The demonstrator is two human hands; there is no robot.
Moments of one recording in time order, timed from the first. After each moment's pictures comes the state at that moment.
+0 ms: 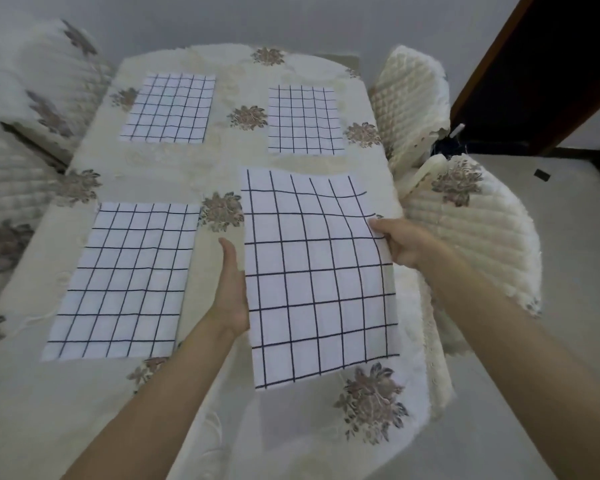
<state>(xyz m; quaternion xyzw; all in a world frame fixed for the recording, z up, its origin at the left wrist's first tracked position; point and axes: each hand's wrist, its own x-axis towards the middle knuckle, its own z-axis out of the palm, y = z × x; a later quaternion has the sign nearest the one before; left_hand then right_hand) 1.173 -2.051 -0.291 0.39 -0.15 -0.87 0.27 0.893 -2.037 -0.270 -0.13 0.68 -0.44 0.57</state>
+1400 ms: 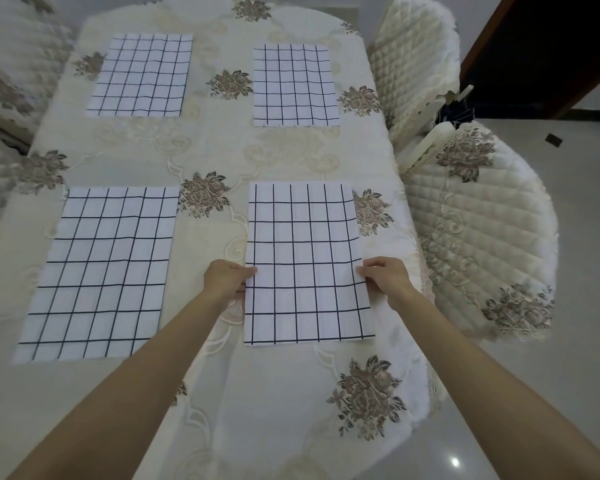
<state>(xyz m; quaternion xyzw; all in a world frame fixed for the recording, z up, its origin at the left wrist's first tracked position) 1.169 -2.104 -0.403 0.66 -0.41 -0.61 0.14 0.889 -1.986 -0.404 -0.14 0.80 -0.37 0.44</state>
